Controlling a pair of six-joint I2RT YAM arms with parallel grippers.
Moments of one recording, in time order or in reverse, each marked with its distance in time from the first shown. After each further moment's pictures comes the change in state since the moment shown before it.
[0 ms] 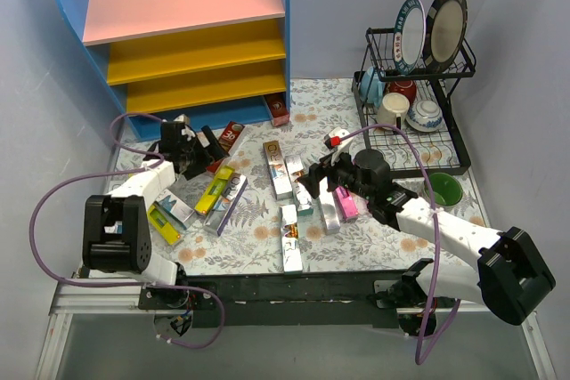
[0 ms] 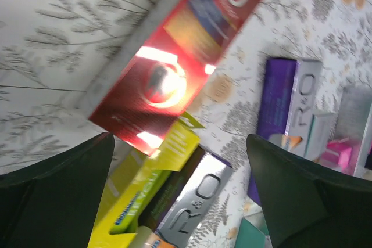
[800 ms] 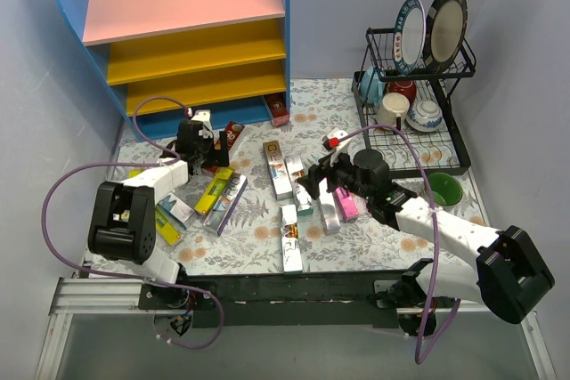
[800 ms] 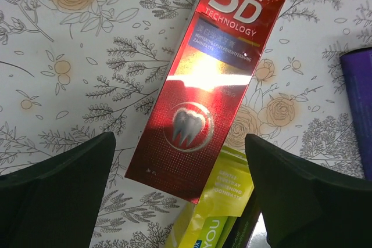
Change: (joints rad) left arm -0.150 0.044 0.000 0.139 -0.283 0.432; right arm 0.000 0.009 0.000 0.001 -0.019 -0.018
